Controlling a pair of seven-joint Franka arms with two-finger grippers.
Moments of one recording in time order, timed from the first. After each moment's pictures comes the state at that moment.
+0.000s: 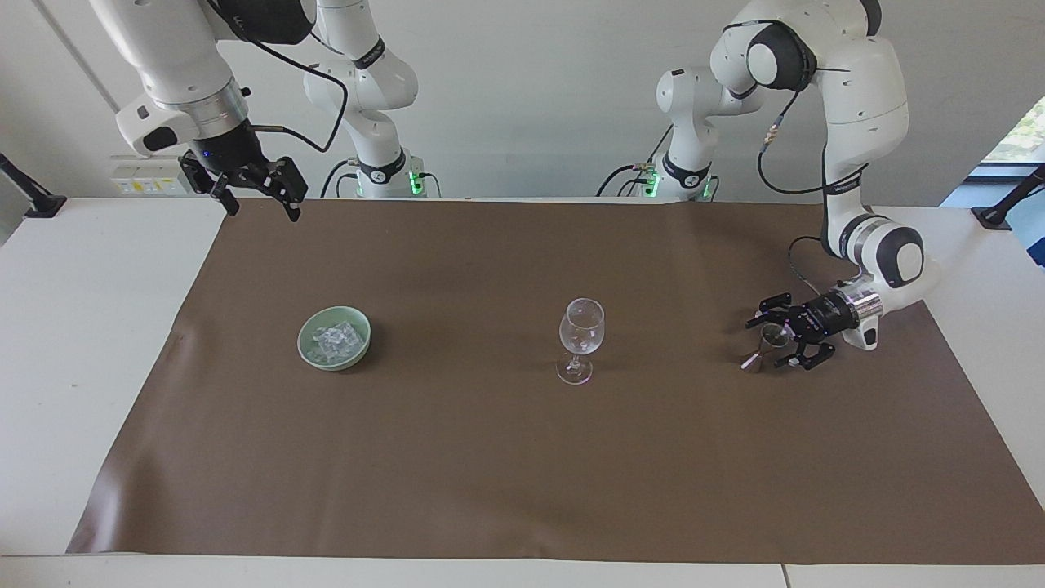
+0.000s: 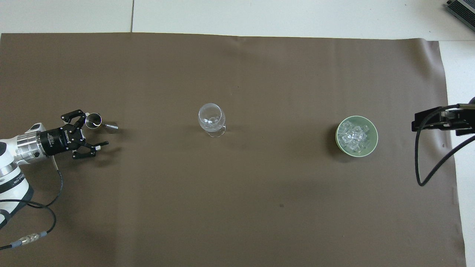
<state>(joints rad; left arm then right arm) -0.02 0.49 0.43 -2.06 -1.48 1.58 -0.55 0.03 -0.04 -0.05 -1.61 -0.02 1.55 0.09</state>
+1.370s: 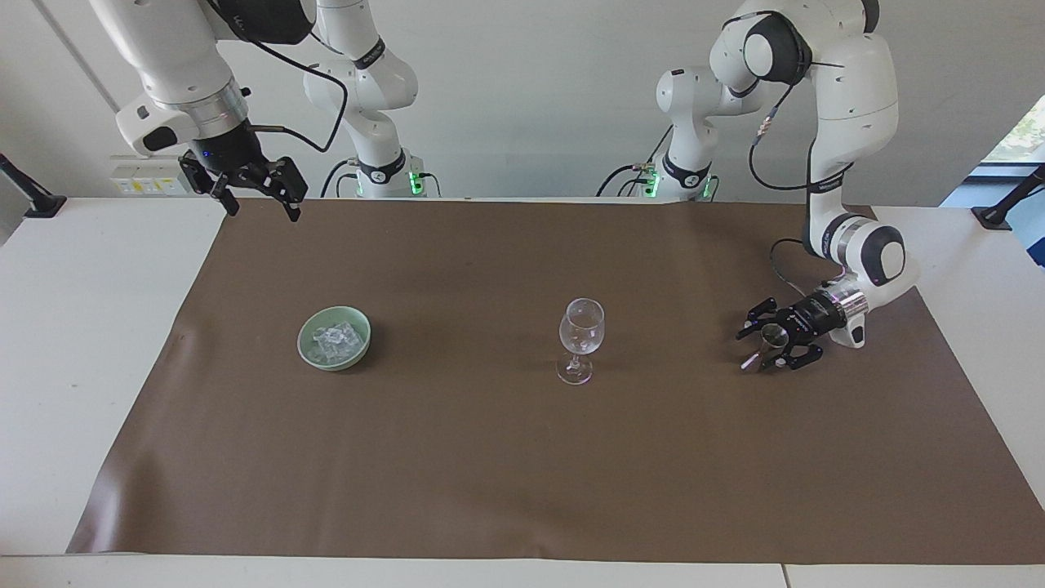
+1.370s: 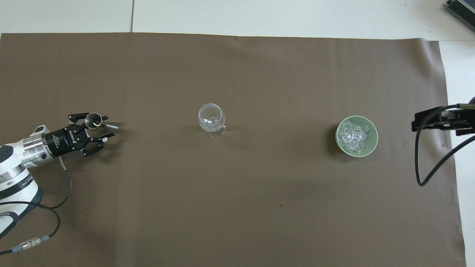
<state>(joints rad) -0.03 0.47 0.41 -2.12 -1.56 1.64 -0.51 0.03 -0.04 -0.05 -1.61 -0.02 1.55 0.09</state>
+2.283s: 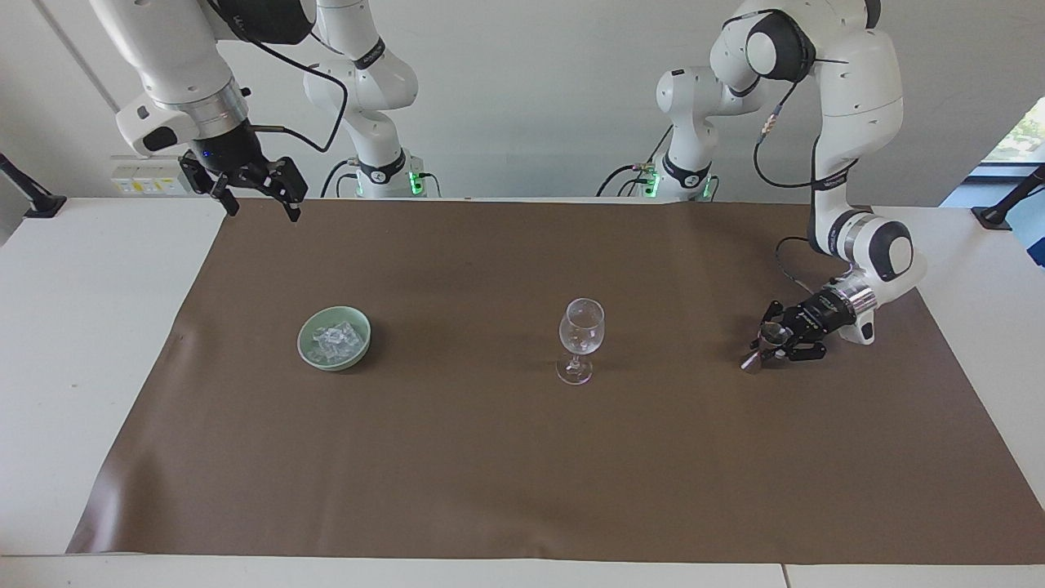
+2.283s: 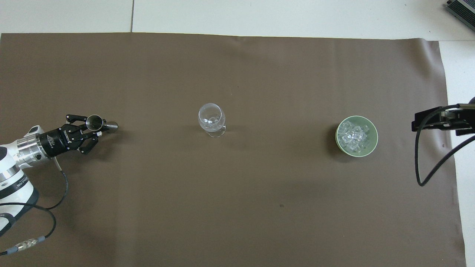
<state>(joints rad) -0.02 0.46 0.41 -2.12 -1.56 1.64 -0.51 0.03 -0.04 -0.05 -1.61 -0.02 1.55 0.09</state>
